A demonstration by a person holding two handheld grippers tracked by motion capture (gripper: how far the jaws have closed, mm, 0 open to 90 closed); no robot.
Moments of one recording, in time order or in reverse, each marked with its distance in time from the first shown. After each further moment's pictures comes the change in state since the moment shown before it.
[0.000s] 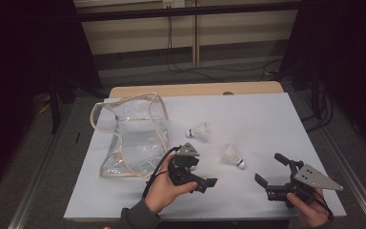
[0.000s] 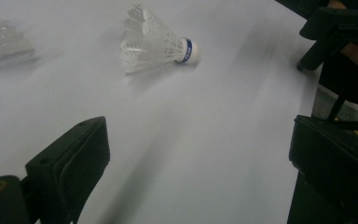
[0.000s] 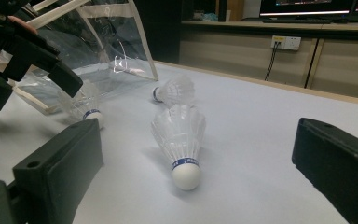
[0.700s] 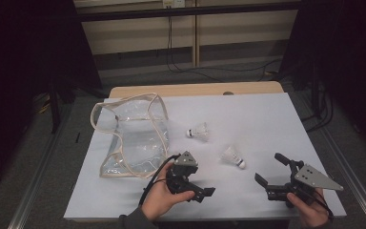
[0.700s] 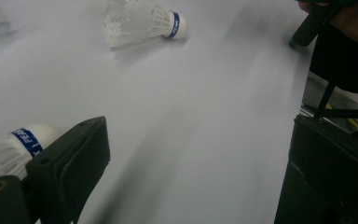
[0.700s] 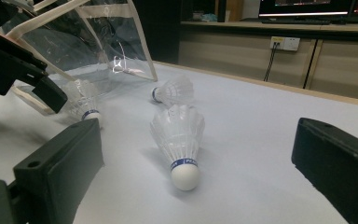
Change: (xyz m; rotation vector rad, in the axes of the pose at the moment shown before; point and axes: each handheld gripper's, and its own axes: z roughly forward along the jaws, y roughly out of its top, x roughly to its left) left arm -0.005 -0.022 0.000 0.016 -0.021 0.016; right arm 0.000 0.000 0.000 0.000 -0.005 -0.003
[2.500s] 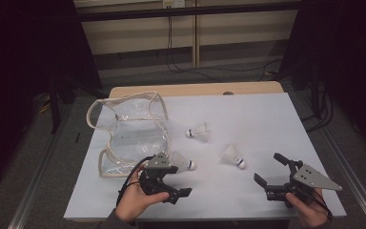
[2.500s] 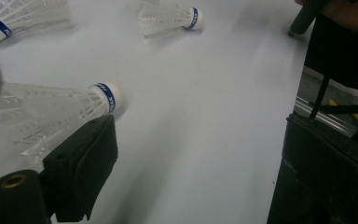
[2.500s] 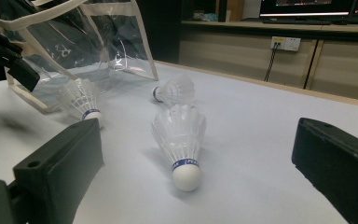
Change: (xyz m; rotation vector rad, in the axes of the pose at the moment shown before) left arm 0.020 -0.026 -0.055 -0.039 0.011 0.042; right arm 0.002 0.000 0.001 0.001 0.003 -0.006
